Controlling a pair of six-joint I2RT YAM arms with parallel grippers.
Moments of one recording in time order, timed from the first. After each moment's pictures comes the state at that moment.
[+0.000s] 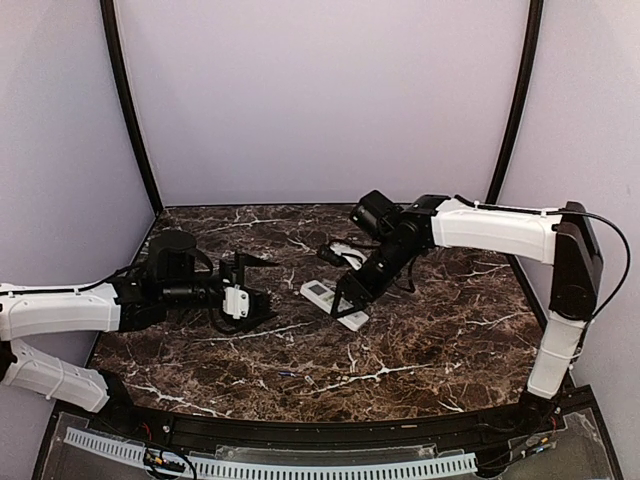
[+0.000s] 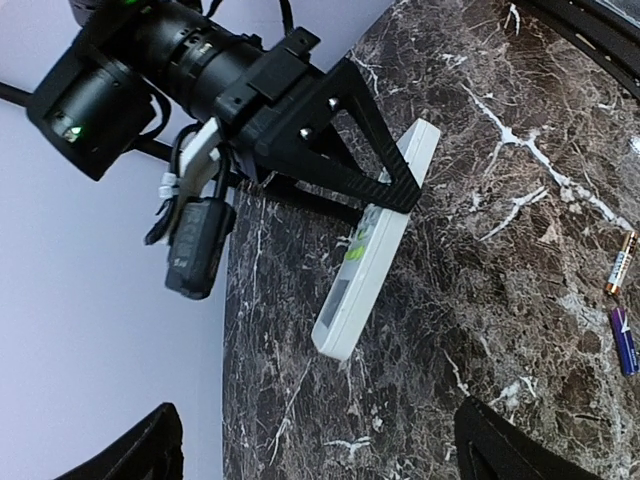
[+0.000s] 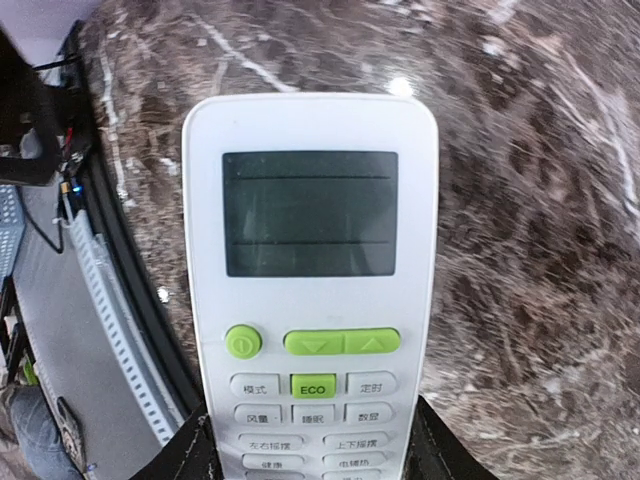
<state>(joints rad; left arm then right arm) -0.77 1.16 0.62 0.19 0.37 1.14 0.82 1.83 1.48 -0.84 -0.48 0.03</state>
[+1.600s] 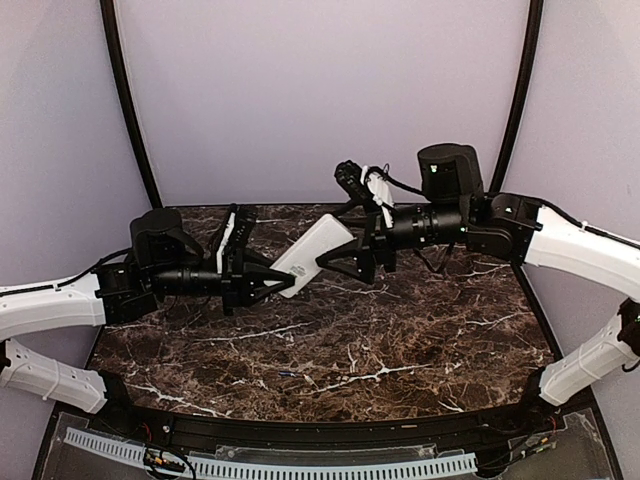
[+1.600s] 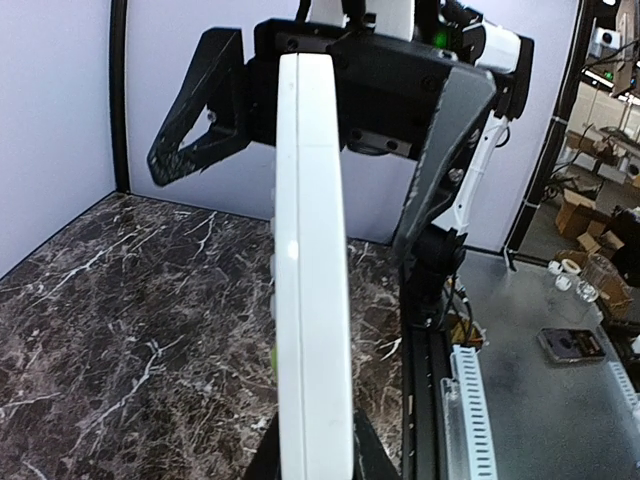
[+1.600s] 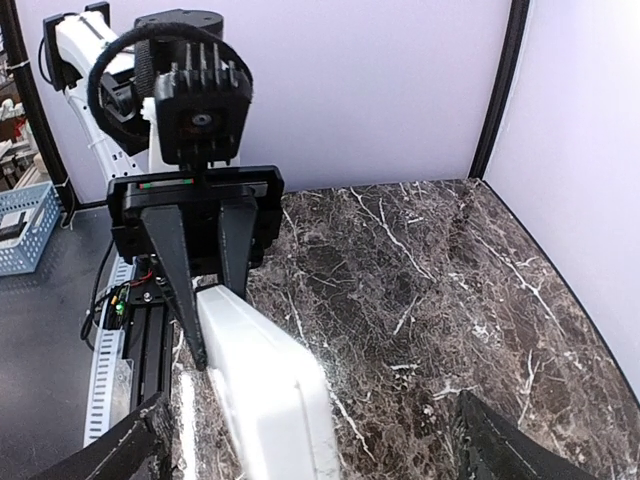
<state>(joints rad) -0.88 1.10 0.76 0.16 0.51 -0.05 0.97 1.35 1.29 -0.29 -0.42 -0.19</state>
